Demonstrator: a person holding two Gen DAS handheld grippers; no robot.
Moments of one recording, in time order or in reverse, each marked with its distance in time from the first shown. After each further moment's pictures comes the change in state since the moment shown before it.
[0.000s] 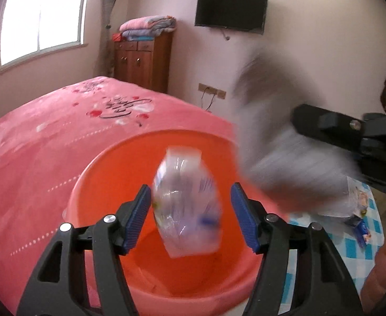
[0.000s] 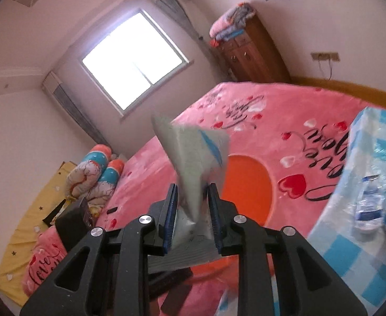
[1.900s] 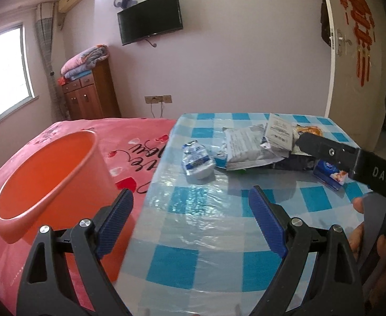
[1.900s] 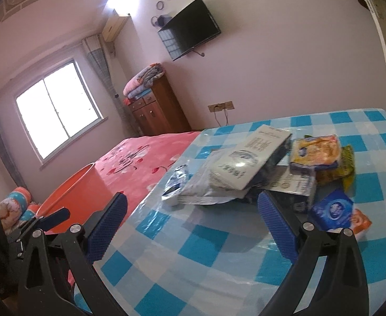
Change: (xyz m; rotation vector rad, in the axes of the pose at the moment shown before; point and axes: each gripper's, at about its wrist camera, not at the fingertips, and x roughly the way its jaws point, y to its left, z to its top) left arm -0.028 -0.178 -0.090 0.363 -0.076 -0.133; right arm -0.200 -0.147 -0.141 0.053 -0.388 -0.498
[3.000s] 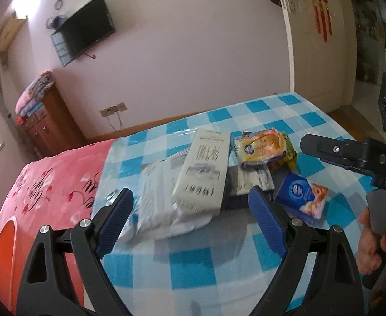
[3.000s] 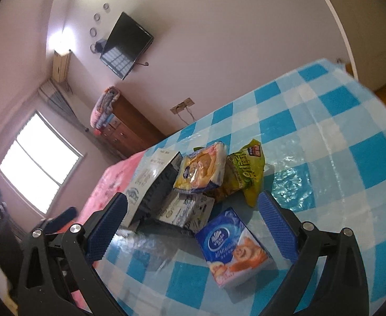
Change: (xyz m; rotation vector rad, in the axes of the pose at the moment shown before) left arm 0.084 -0.134 0.081 0.291 0.088 -0.136; right arm -0.019 -0.157 0.030 0.365 0.017 -0.044
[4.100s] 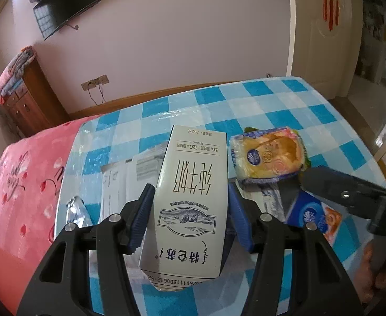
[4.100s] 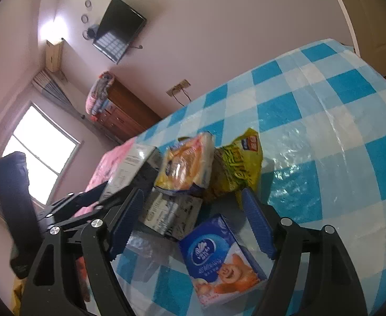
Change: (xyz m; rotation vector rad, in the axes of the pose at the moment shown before) left arm 0.072 0.000 0.020 -0.064 0.145 -0.090; right arm 0.031 -0.011 0.007 -0.002 0.118 -0.035
